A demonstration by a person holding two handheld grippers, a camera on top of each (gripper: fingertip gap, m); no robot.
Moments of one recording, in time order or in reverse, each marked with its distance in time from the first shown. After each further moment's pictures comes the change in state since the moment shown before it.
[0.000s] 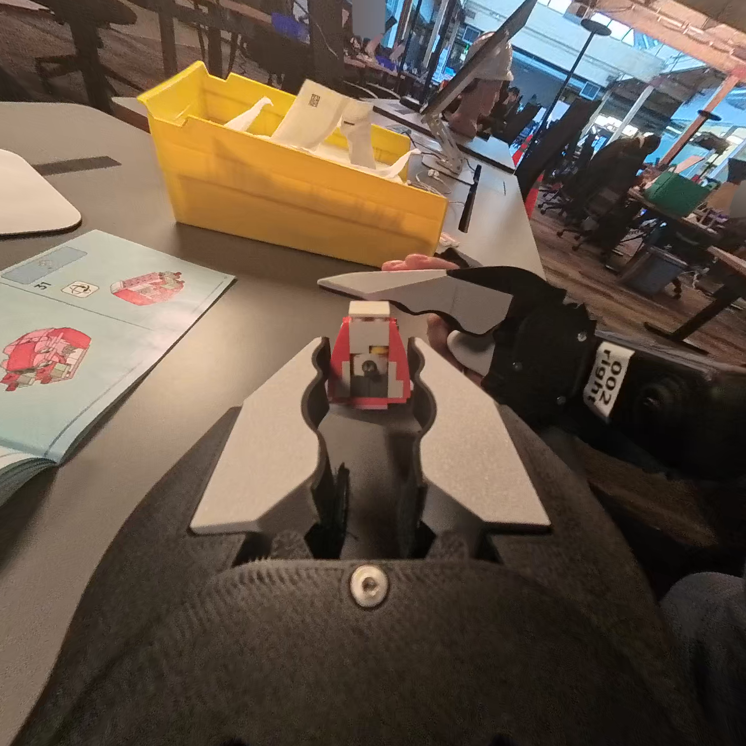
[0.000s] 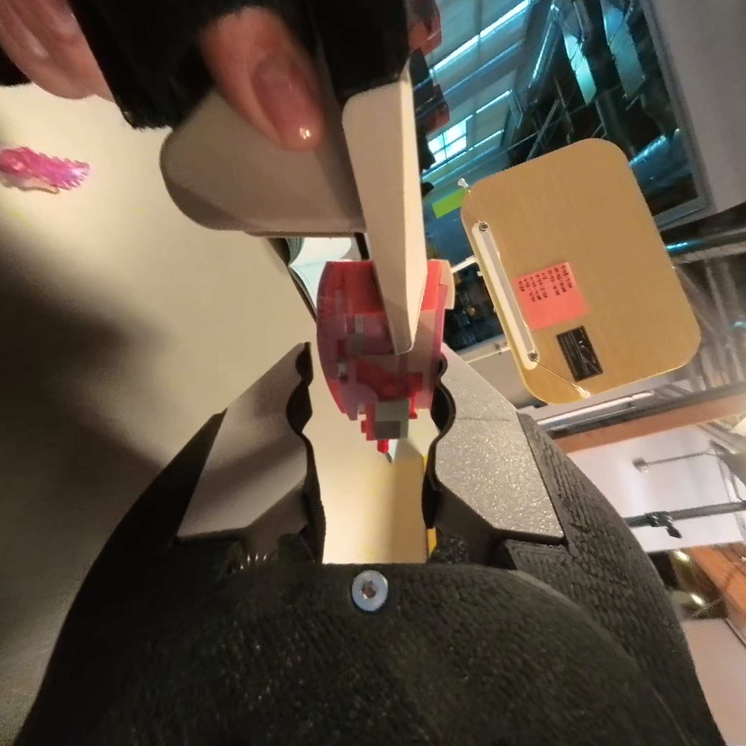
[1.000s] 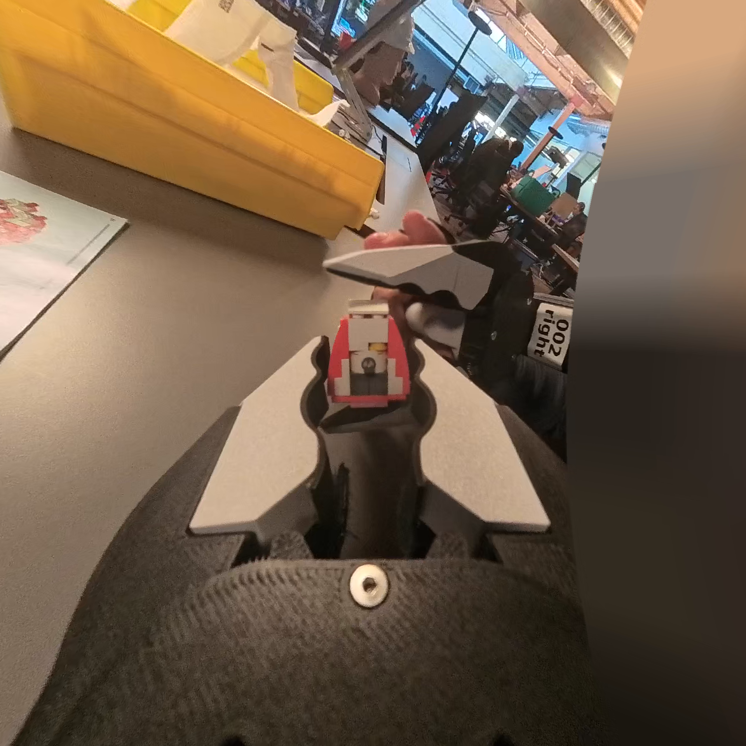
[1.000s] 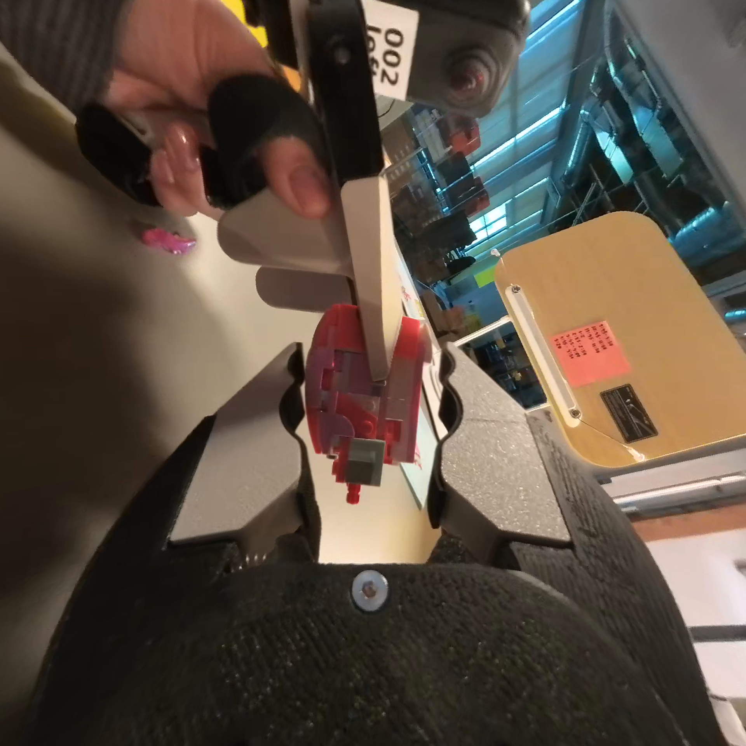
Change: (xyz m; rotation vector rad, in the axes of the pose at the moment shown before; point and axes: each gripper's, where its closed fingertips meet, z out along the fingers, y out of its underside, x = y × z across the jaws) left arm 0.015 0.017 0.003 -0.085 0.277 -0.165; right arm -0.017 -0.025 -0.019 0.196 -0.131 0.041
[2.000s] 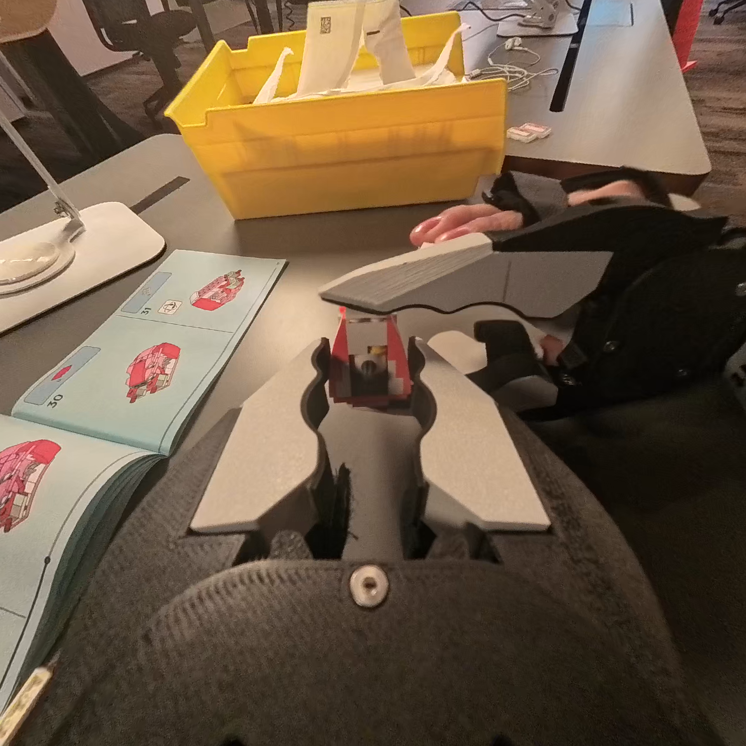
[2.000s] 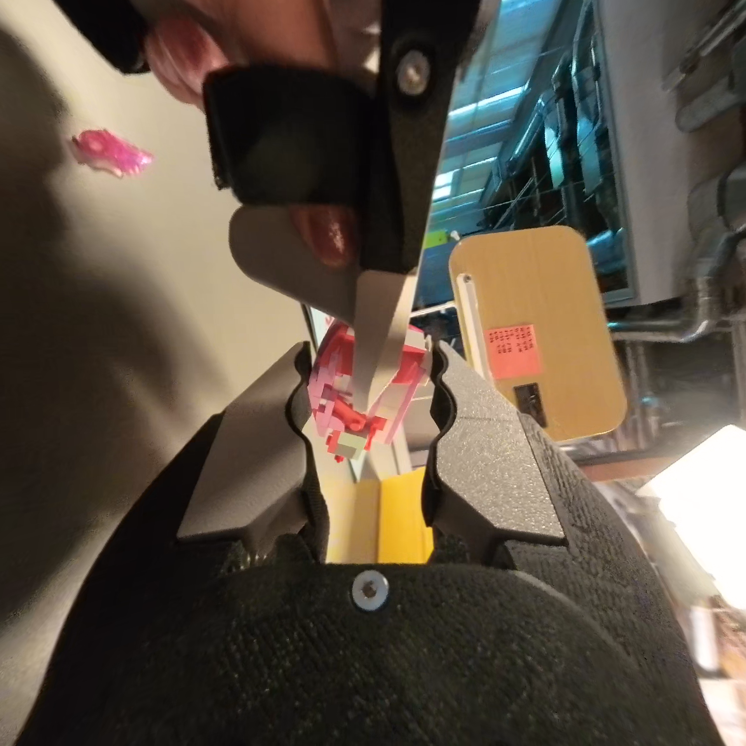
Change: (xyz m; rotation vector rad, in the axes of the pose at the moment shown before) left arm -0.028 -0.003 -0.004 -0.101 -0.510 0.459; right arm 0.002 0.006 0.004 -0.157 0.133 -0.281
